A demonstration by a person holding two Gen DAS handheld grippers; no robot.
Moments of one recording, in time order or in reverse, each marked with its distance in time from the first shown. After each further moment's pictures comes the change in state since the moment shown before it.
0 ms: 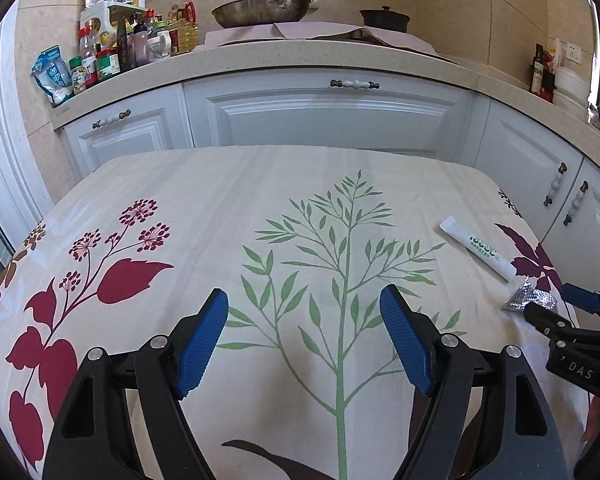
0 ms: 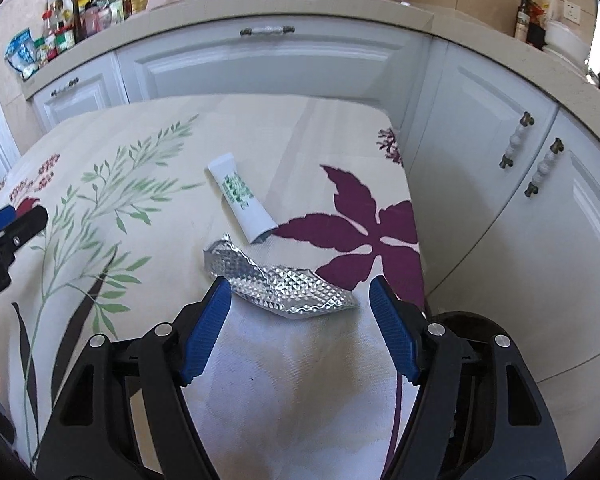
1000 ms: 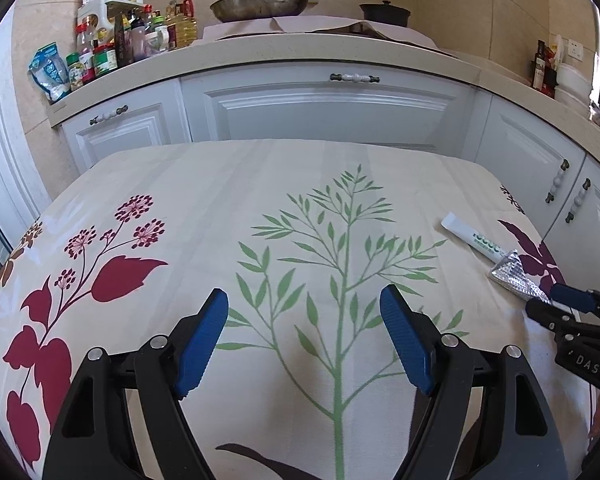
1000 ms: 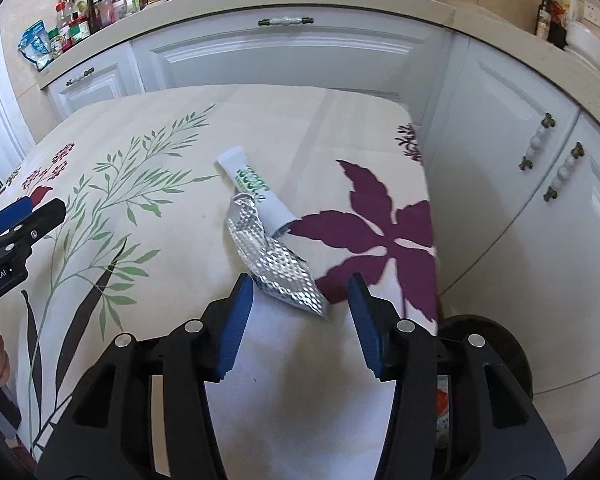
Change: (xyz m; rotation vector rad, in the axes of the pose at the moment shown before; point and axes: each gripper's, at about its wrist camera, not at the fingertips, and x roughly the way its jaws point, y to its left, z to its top) left arm 0.008 -0.001 0.000 -0.003 0.020 0.003; right arm 0.008 0.000 0.004 -0.041 0.035 0.082
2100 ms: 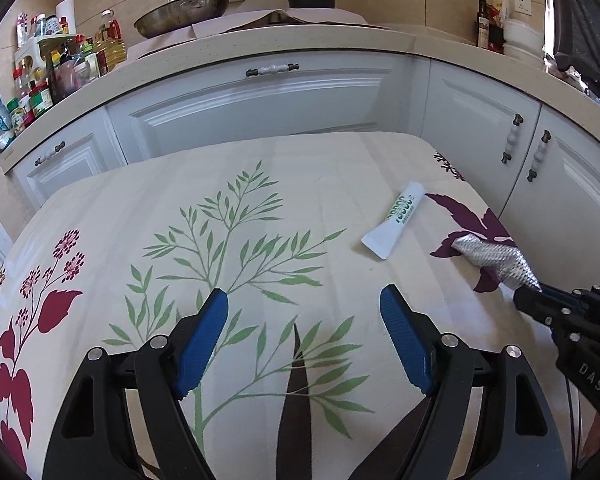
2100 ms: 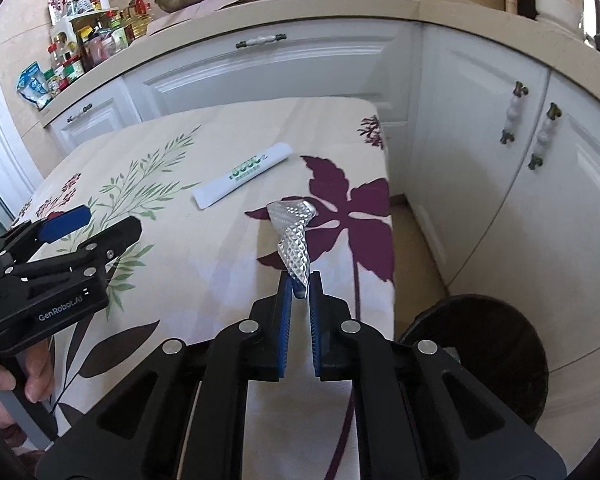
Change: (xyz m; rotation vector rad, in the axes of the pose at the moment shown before) left arm 0.009 -0.081 0.003 0.162 0.023 -0.100; right arm -0.028 -0.038 -0.023 0.122 -0.079 0.038
